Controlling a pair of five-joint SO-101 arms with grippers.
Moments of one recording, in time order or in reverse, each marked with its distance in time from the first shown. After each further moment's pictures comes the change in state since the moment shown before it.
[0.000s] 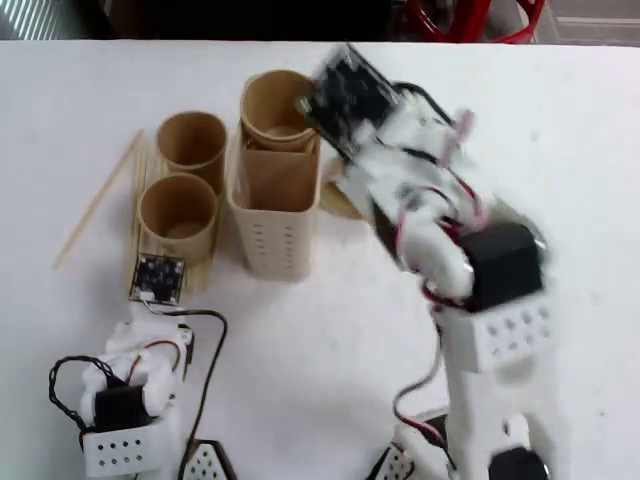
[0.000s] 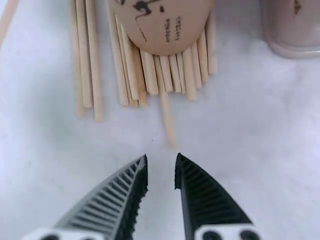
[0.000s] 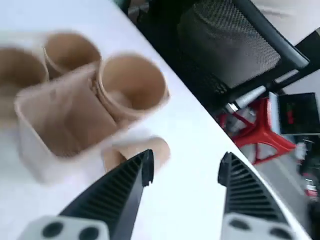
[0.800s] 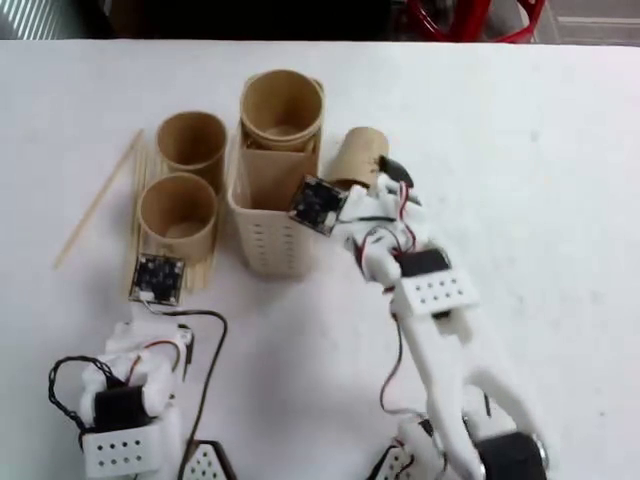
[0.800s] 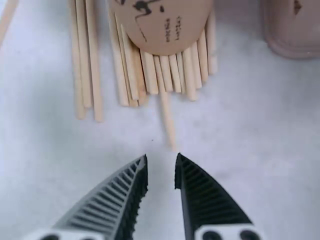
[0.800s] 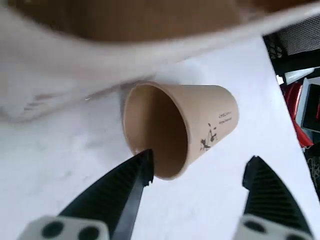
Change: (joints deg) left arm 0.0 0.0 0.0 0.0 0.0; right arm 3.0 7.6 58.4 -55.6 15.6
